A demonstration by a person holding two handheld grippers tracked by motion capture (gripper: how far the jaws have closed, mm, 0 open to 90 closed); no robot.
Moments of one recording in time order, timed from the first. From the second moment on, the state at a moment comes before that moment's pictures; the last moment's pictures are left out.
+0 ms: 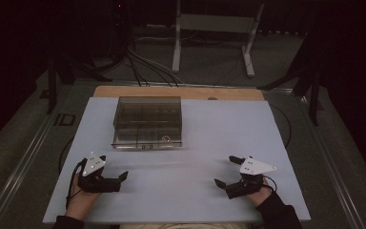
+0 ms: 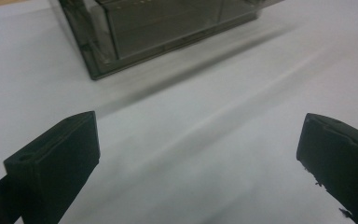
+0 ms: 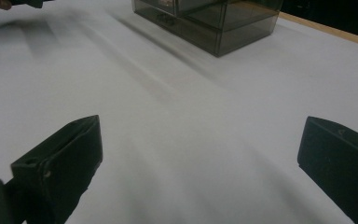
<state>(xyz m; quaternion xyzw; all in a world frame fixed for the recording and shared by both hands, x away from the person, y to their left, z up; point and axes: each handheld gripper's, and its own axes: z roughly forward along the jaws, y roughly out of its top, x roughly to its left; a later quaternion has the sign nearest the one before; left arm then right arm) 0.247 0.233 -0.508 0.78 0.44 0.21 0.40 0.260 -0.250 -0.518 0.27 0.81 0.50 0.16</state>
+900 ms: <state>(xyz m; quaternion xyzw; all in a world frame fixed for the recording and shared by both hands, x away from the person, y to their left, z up) 0.241 0.224 -0.475 0.75 0.44 0.23 0.43 0.260 -0.250 -0.518 0.27 0.81 0.50 0.16</state>
